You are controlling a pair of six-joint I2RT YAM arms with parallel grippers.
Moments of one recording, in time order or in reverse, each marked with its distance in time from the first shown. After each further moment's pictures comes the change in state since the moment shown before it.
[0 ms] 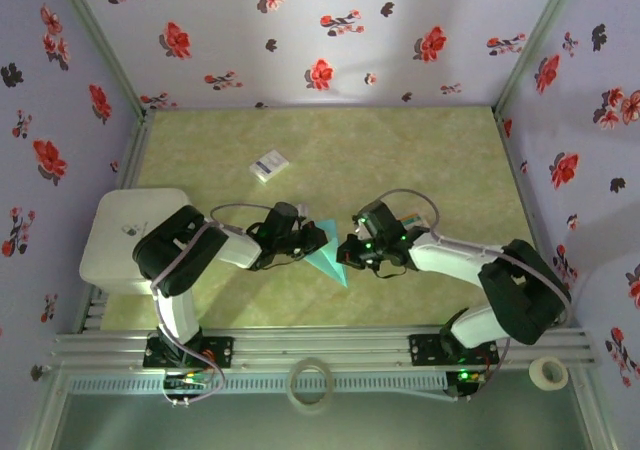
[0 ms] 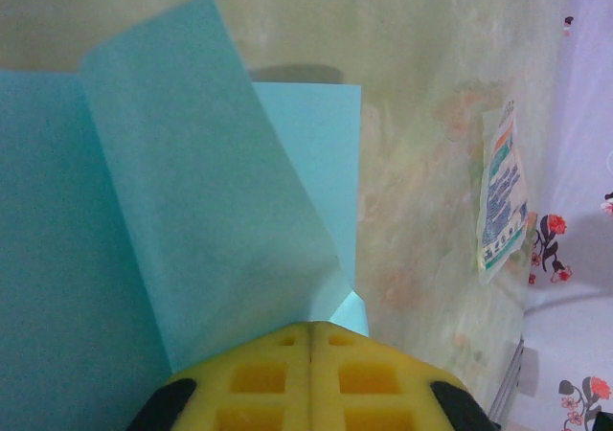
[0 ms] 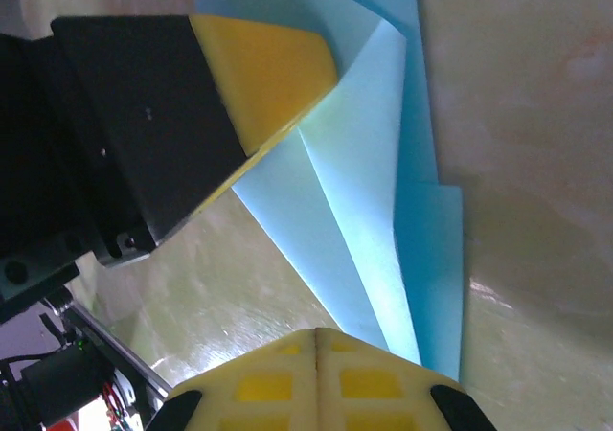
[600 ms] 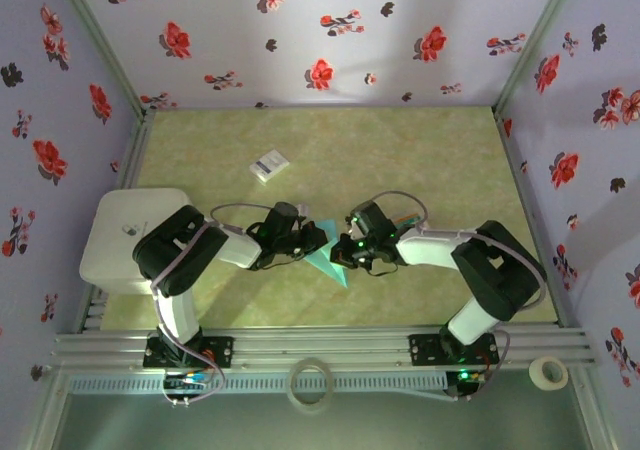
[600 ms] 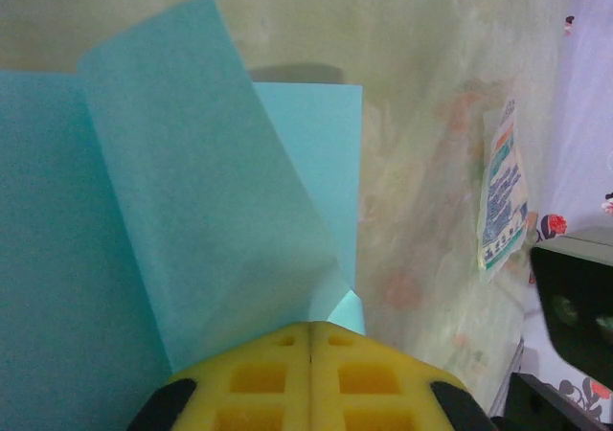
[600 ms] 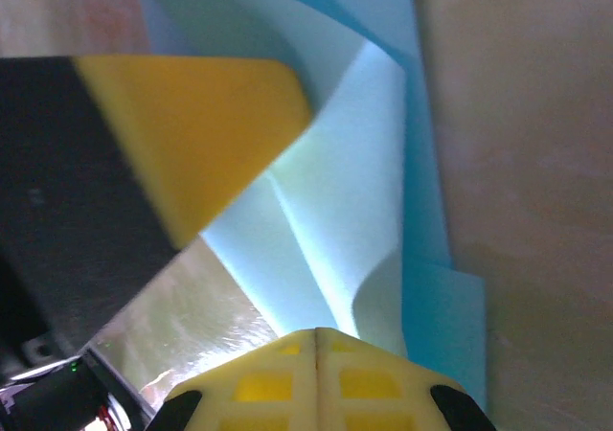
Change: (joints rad) left arm 0.000 0.000 0.004 -0.006 0.002 0.001; right arm 0.000 0.164 0.024 0.103 -0.029 0.026
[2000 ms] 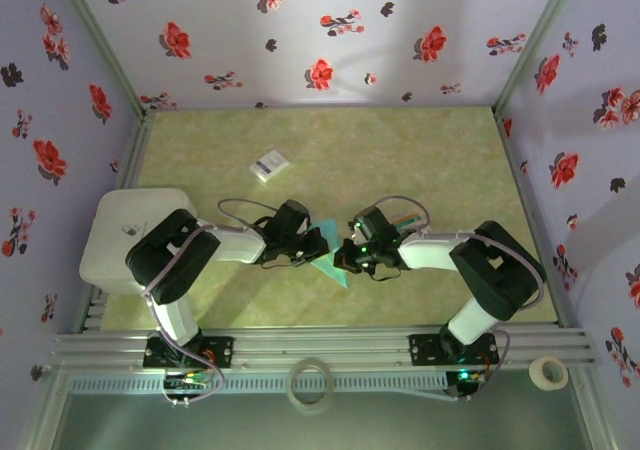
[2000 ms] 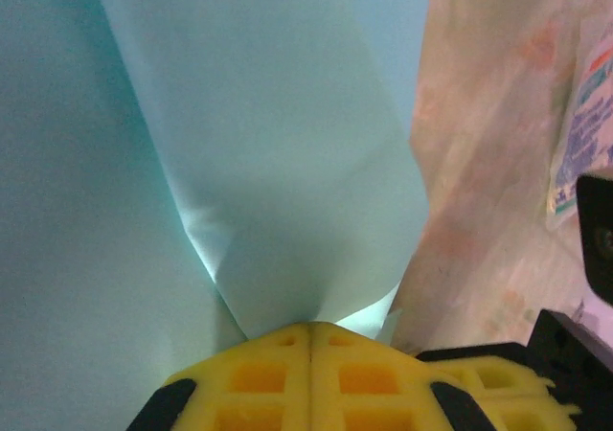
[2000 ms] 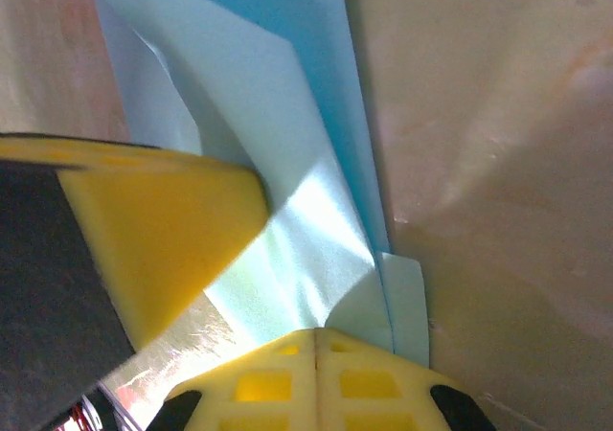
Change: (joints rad) left arm -0.040 -0.063 0.100 -0.364 0.002 0.049; right arm -0.005 -0.003 -0.057 0.046 0.007 -0.027
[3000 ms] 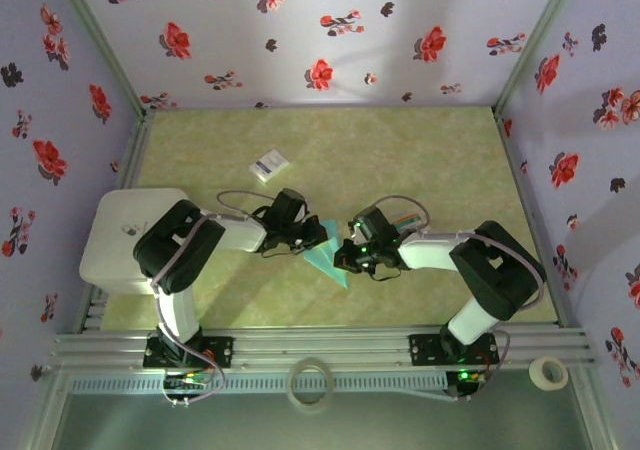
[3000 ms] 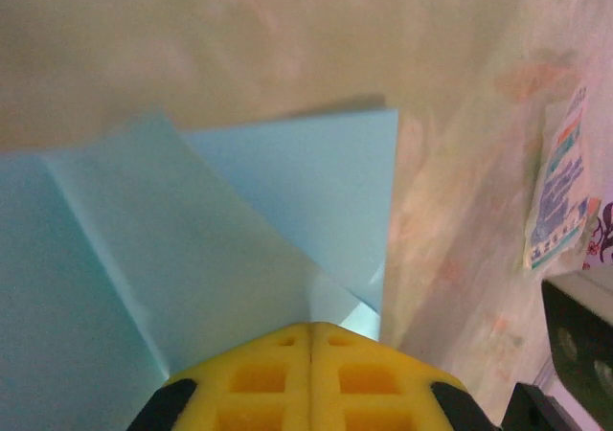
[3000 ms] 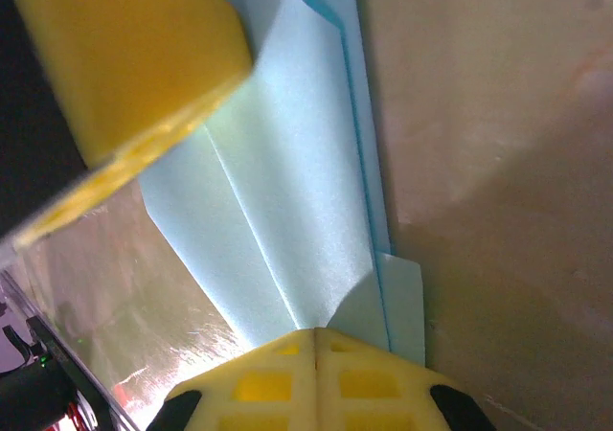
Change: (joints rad) left arm 0.087 0.080 0.078 0.019 0.053 0.054; right arm -0.002 0.000 -0.001 0.000 -0.001 -0.019
